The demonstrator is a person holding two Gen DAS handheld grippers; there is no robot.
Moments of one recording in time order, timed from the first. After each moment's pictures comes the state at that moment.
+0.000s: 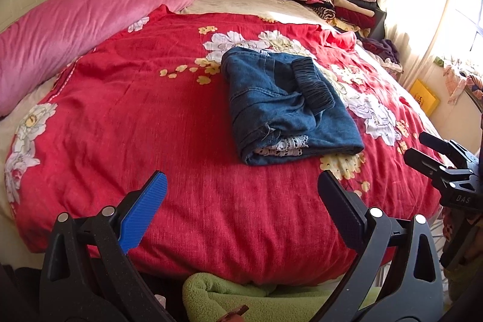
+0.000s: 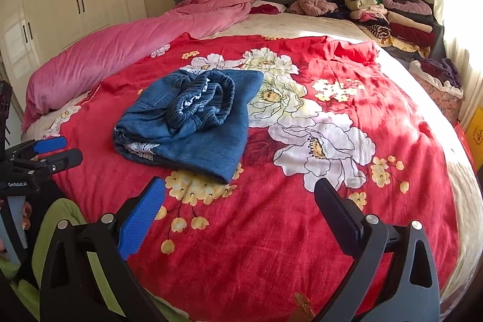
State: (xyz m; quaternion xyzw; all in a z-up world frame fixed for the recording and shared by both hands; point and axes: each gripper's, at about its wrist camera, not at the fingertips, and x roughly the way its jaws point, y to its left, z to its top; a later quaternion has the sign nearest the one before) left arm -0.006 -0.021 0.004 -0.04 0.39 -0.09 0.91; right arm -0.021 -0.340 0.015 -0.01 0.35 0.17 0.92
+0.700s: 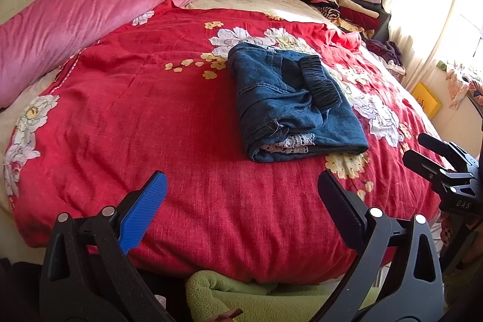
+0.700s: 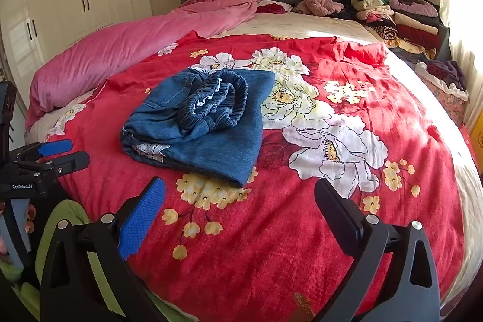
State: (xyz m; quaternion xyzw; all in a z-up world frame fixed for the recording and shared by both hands) left arm -0.005 -0.016 0.001 -0.05 0.40 -0.08 0.91; right arm -0.020 -0.330 0.017 -0.01 0.35 0.18 0.92
